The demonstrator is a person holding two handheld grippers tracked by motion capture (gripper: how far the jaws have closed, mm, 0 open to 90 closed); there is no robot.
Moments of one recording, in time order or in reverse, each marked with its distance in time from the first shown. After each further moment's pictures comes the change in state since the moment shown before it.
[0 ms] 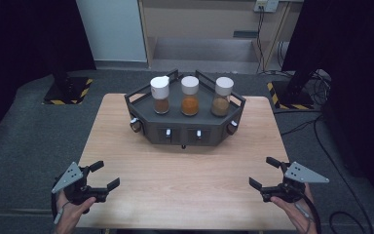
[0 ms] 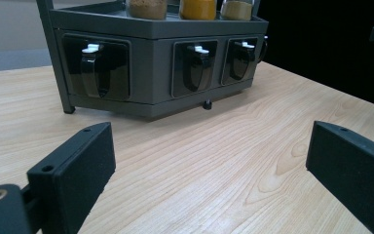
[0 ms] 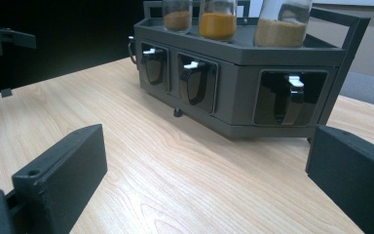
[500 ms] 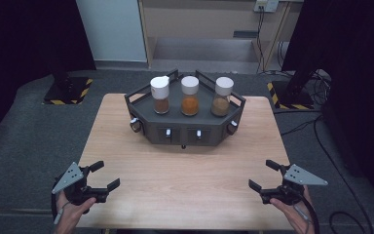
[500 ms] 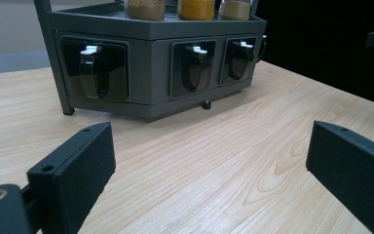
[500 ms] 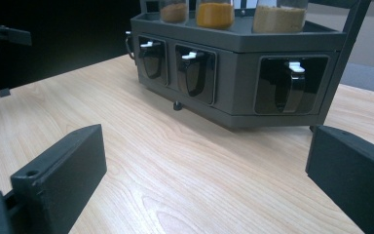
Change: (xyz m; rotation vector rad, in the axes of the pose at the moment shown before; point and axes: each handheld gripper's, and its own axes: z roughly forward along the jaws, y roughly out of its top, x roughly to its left) left arm -0.001 0.001 -0.001 0.001 -0.002 0.010; right arm 0.002 -0.010 0.000 0.010 -0.006 0.030
